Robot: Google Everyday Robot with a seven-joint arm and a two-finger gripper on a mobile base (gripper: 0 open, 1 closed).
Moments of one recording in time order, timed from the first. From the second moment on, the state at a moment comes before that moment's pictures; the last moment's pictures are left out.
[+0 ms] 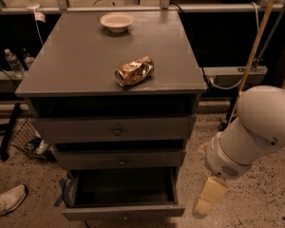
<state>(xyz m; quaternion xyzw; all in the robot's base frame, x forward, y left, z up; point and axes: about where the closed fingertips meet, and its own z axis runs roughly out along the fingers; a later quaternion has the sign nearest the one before) 0.372 -0.143 0.725 -0.59 0.79 0.14 0.10</state>
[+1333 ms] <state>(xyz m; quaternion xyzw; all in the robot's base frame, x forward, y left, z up) 0.425 -0.128 0.554 -0.55 0.80 0.18 0.15</state>
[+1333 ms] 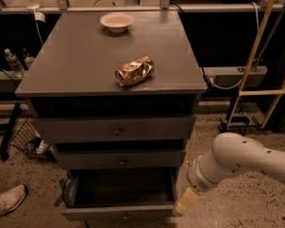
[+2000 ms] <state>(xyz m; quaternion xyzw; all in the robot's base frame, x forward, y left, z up) 0.436 -0.100 0.463 -0.53 0.79 0.26 0.16</state>
